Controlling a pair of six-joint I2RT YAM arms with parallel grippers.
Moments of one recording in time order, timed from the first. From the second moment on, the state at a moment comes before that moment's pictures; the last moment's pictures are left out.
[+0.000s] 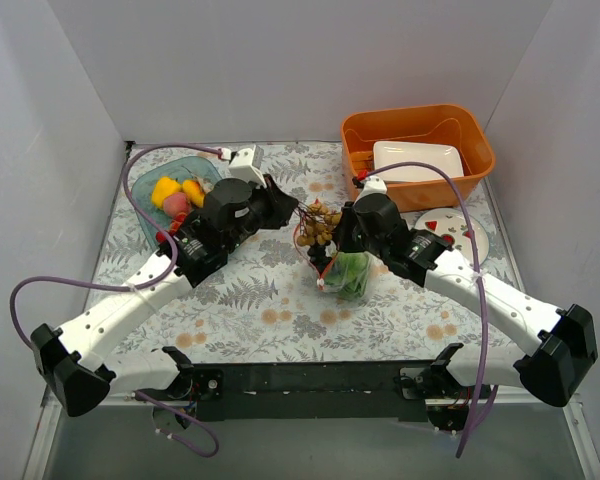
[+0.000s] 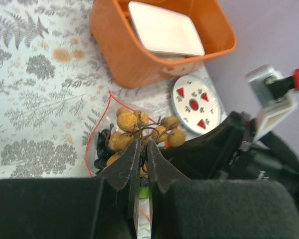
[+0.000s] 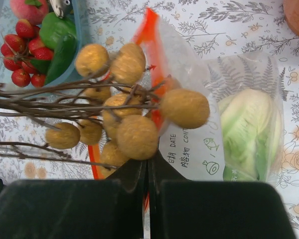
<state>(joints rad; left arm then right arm) -0.78 1.17 1.21 -0.25 -0.19 -0.59 0.81 1.23 1.05 -0.37 0.19 0.60</state>
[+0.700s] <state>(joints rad) -0.77 1.08 1.16 -0.24 -0.25 -0.64 0.81 1.23 1.02 -0.36 0.18 0.60</state>
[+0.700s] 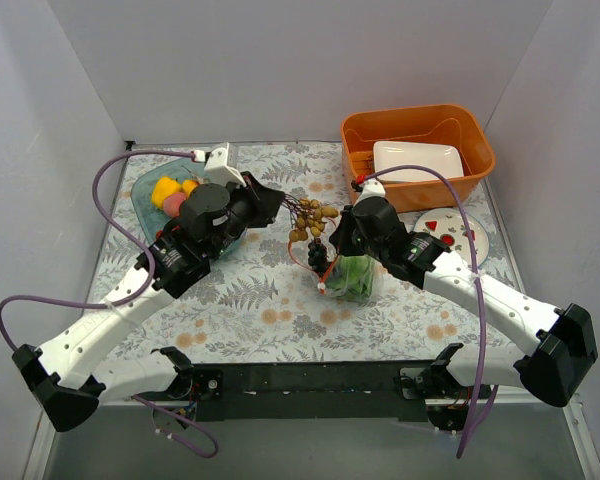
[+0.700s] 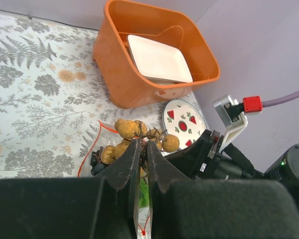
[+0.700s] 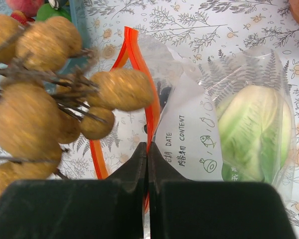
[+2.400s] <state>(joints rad) -0.01 1.50 0.96 0.18 -0.39 -0.52 0.81 1.25 1.00 -0.30 -0.02 0.52</state>
